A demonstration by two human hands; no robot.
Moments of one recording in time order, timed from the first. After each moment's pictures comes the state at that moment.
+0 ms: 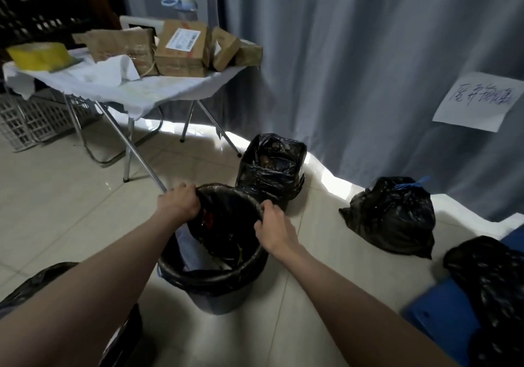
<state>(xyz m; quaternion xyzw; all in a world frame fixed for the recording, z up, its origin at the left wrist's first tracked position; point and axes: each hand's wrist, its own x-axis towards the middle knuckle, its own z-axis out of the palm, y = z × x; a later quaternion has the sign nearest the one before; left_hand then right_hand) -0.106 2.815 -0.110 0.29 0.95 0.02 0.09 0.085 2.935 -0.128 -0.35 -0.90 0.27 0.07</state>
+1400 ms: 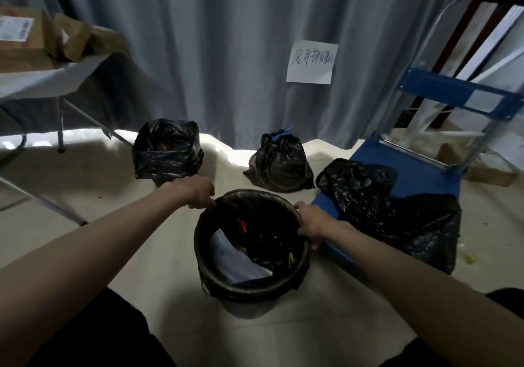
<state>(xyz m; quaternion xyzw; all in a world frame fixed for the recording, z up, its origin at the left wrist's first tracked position) 0.111 2.917 -0.062 0.59 0.78 -0.13 0.17 0.391 2.985 -0.102 -0.53 -0.80 0.25 -0.11</state>
